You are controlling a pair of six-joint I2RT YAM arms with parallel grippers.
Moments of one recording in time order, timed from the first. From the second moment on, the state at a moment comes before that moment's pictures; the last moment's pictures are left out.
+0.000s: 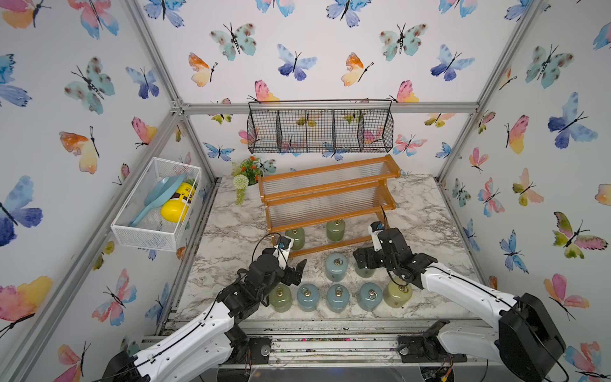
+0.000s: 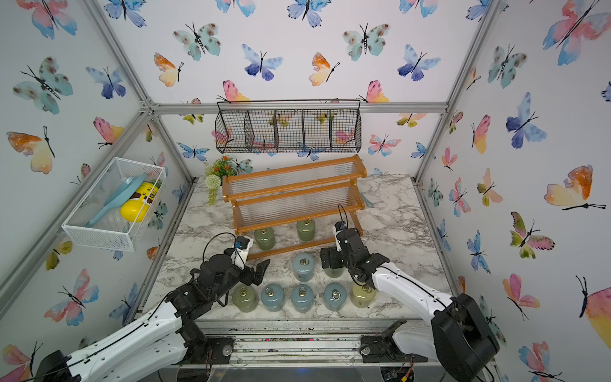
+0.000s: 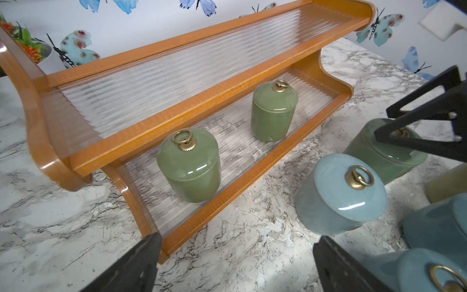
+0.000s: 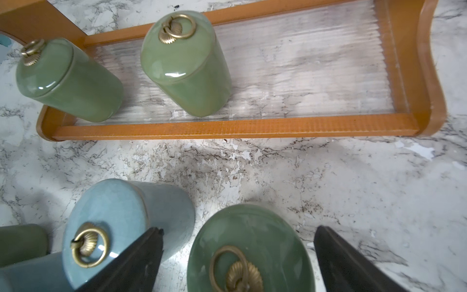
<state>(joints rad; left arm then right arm) -0.75 0.80 0.44 -0.10 -0.23 -0.15 0.62 1.22 0.67 -0.23 0.05 0.34</state>
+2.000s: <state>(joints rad) -0.71 1.46 0.74 0.07 -0.47 -0.42 0.62 1.15 0.68 -0.26 0.08 0.34</state>
